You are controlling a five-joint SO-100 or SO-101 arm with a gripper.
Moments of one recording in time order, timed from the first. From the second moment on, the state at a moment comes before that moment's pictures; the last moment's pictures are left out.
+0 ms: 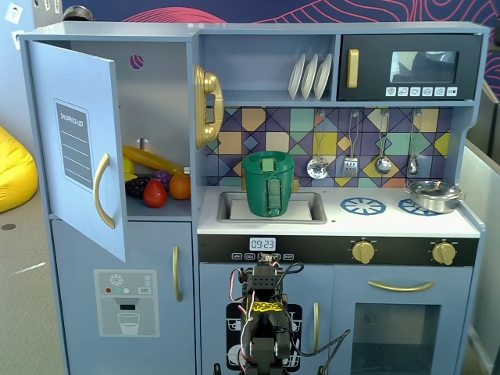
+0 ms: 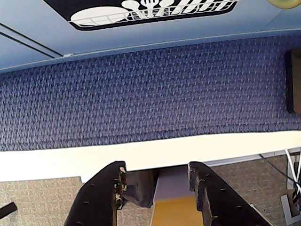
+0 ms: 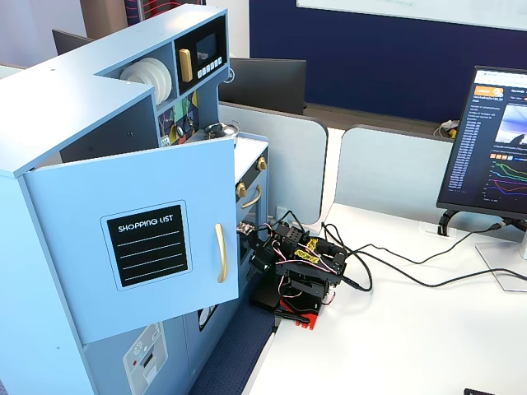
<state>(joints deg) 0.2 182.5 171.3 77.7 -88.6</state>
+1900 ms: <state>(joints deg) -94.7 141.0 113.6 35.7 -87.8</state>
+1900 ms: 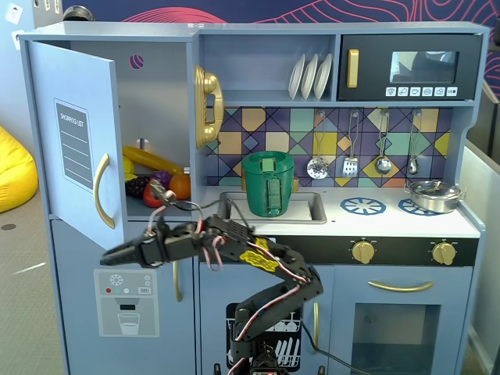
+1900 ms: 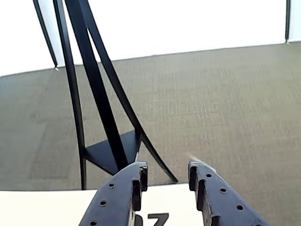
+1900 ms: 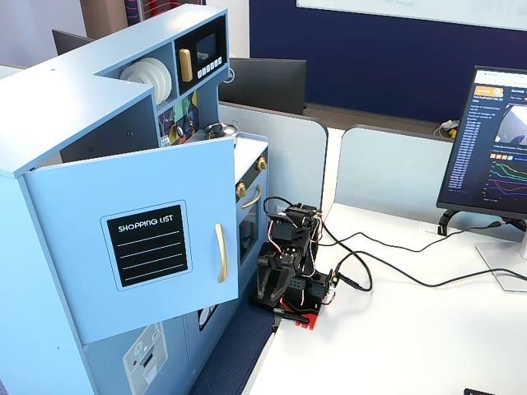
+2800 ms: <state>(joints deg) -79.5 122.1 89.6 38.8 -93.0</state>
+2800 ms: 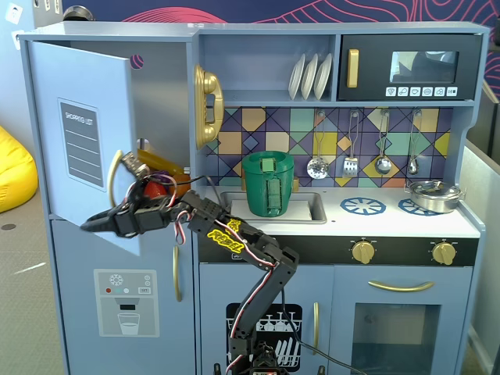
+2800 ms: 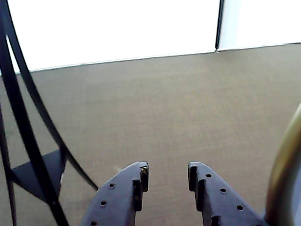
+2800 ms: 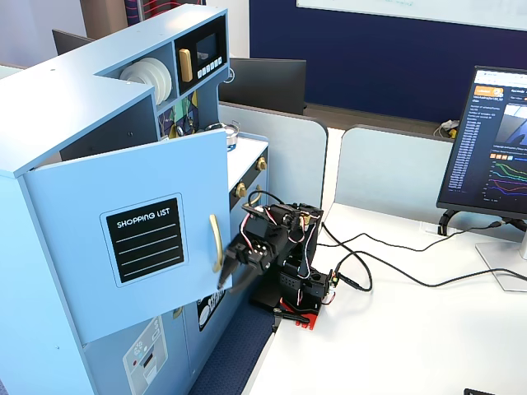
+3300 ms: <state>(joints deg) -43.3 117.6 83.8 40.0 -91.8</state>
